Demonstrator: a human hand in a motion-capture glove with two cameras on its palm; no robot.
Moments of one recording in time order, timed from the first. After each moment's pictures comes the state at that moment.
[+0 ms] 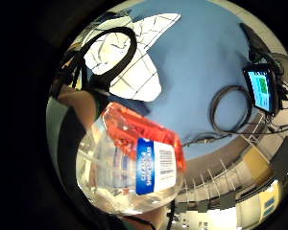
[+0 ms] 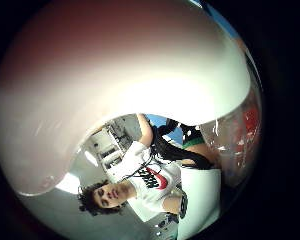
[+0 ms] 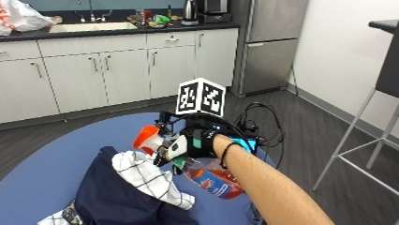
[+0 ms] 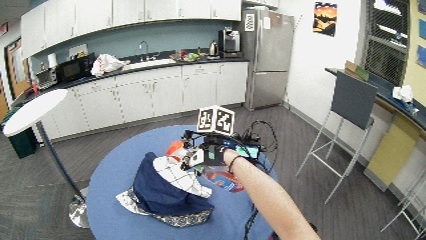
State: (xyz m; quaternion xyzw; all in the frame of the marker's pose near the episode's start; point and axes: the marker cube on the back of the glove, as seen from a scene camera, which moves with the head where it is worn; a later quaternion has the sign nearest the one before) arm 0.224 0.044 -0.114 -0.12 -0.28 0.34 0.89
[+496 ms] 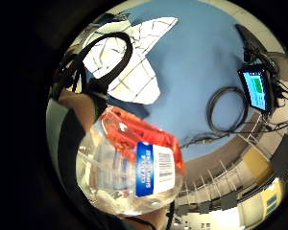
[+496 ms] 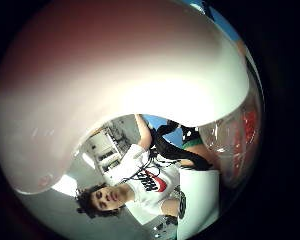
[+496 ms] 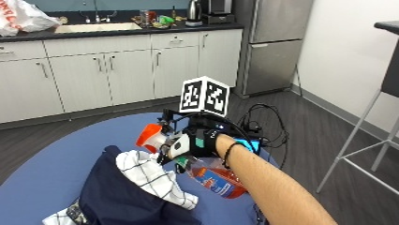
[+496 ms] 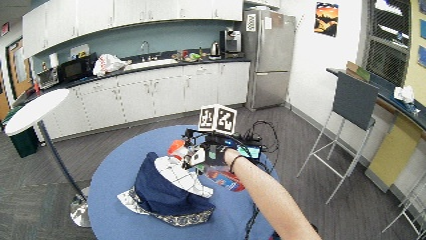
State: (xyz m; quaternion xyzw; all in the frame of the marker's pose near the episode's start) arm 0.222 0.050 -0.120 -0.10 -0.28 0.35 0.89
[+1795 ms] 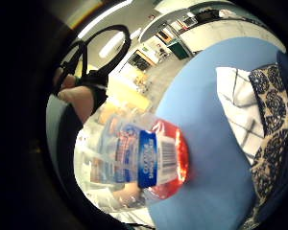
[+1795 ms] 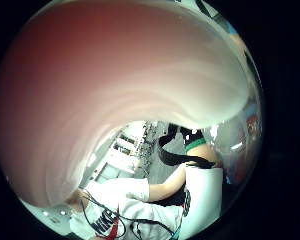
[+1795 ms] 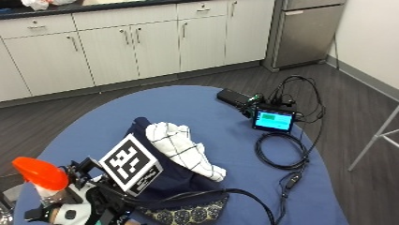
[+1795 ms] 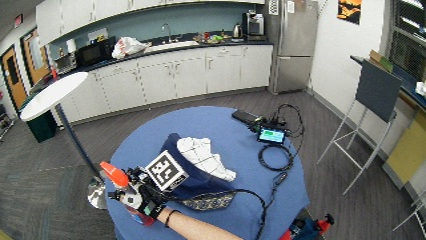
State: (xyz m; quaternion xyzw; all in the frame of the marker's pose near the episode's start) arm 0.056 -0.128 -0.049 0.28 -0.42 0.10 0.86
